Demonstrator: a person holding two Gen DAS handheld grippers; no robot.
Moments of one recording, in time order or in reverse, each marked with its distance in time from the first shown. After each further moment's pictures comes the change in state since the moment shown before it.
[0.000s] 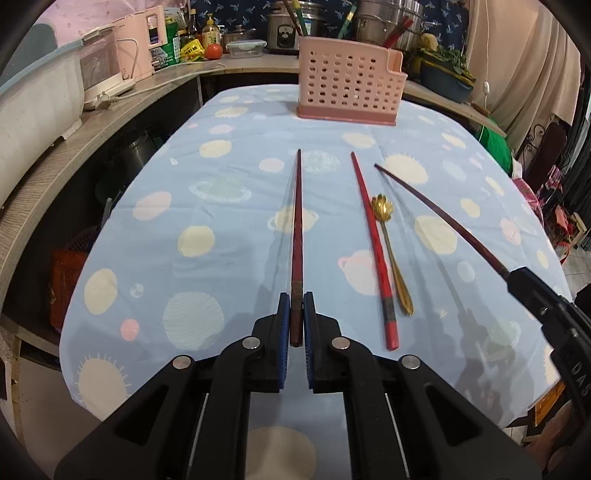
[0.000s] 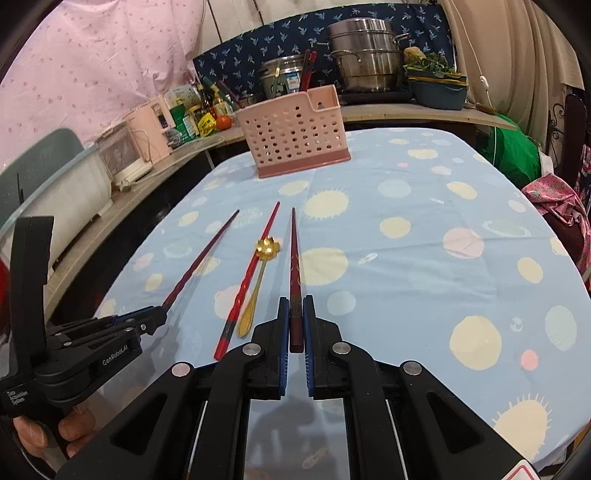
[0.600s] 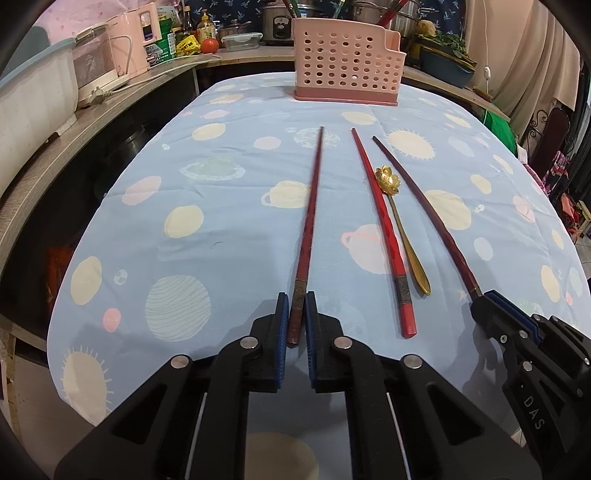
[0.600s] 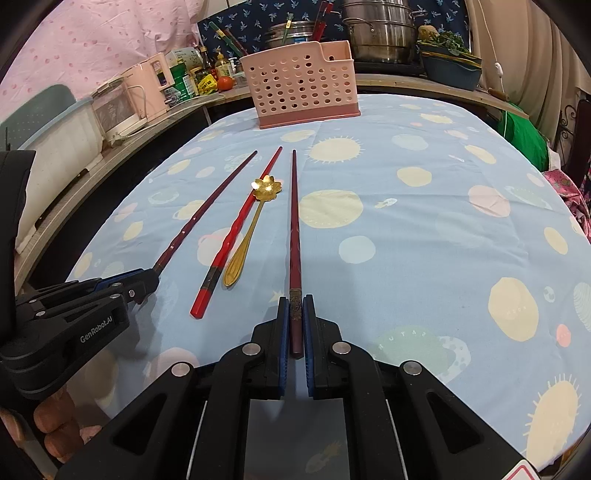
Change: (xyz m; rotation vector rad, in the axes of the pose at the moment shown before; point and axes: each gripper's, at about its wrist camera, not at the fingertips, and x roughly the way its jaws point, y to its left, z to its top) left arm 0.026 -0.006 -0.018 0.034 0.028 0.027; right arm 0.045 0.010 -0.040 -0.074 0.143 -0.038
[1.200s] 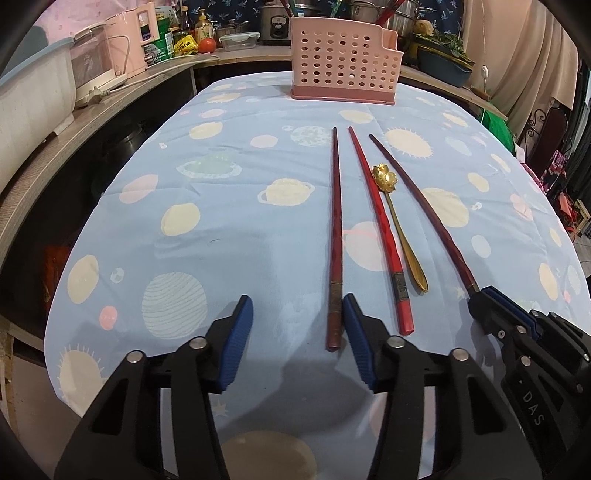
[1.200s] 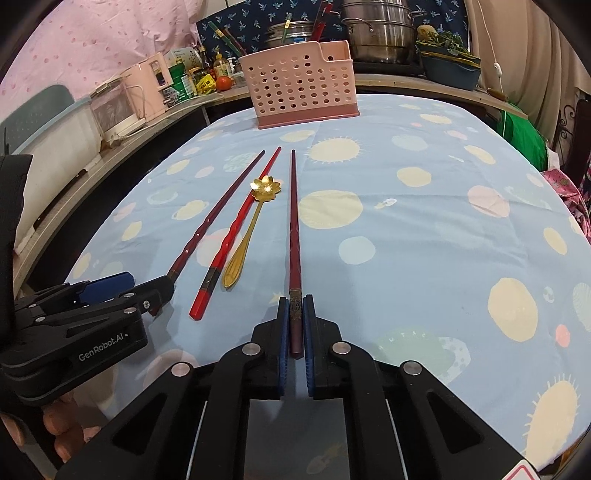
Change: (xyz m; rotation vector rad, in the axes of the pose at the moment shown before) left arm 0.000 -0.002 -0.002 0.007 -0.002 -0.005; right arm 0.001 0.001 0.000 -0.002 0.001 -0.003
